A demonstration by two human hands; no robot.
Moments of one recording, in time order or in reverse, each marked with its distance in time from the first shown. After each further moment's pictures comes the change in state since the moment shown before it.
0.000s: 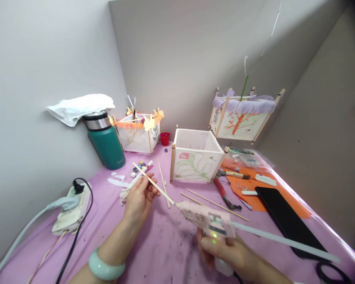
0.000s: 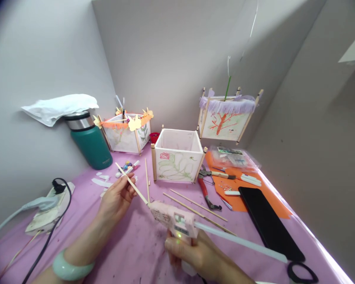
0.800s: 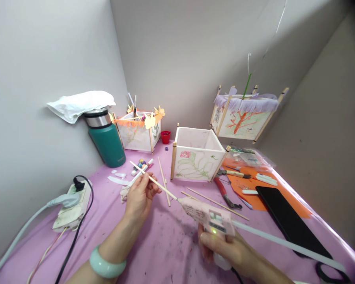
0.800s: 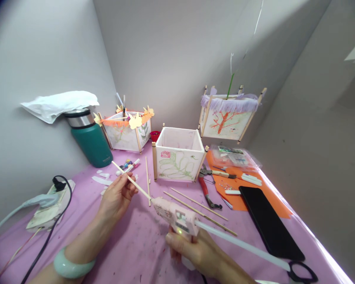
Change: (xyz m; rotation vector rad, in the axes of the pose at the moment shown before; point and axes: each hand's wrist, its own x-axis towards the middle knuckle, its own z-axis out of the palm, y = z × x) left_hand -0.002 0.000 0.002 0.023 0.013 0.038; right_hand 0.001 0.000 0.002 -0.109 0.103 0.022
